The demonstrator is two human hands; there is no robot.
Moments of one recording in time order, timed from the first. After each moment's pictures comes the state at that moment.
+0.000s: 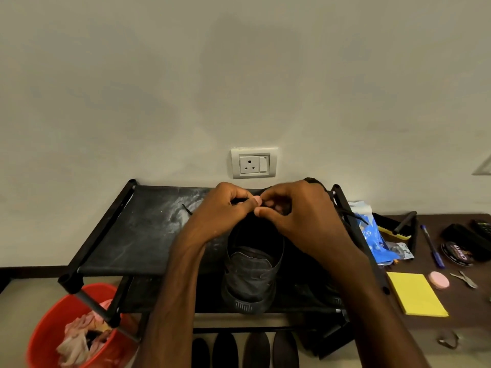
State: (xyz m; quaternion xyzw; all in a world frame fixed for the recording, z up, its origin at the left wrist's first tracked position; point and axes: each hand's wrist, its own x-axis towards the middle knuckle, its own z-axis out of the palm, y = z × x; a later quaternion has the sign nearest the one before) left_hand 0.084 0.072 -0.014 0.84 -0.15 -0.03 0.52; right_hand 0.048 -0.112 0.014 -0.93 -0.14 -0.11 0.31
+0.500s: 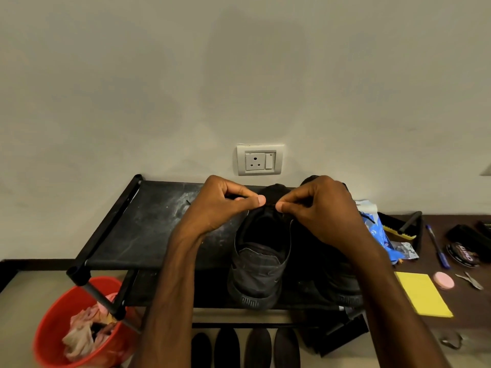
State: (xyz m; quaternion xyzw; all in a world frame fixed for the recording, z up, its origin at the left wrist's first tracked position) left_hand 0.075 0.084 -0.008 0.80 -0.11 -0.02 0.59; right_hand 0.057 -0.133 0.011 -0.93 -0.09 -0.08 0.35
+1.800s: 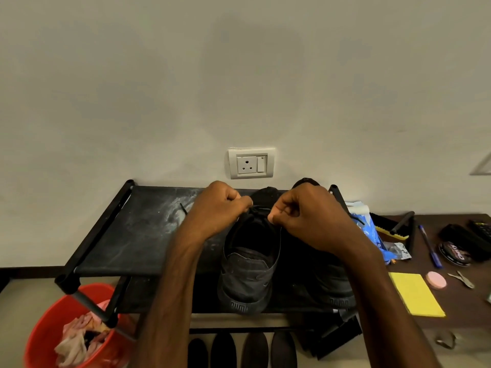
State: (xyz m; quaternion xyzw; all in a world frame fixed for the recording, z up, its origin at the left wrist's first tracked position) left_hand 0.074 0.064 0.003 0.89 -0.04 -0.02 0.46; right_hand 0.057 -0.136 0.016 -0.95 -0.12 0.01 0.30
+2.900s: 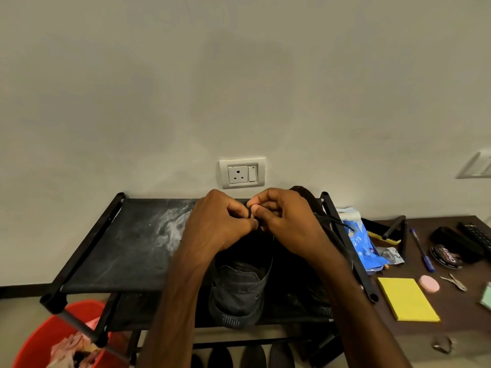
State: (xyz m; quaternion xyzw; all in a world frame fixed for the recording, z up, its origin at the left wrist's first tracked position) left_hand 0.056 0.041 0.020 0.91 -0.02 0.01 0.41; right_hand 0.063 -0.121 0.003 -0.85 -0.11 -0.04 0.51
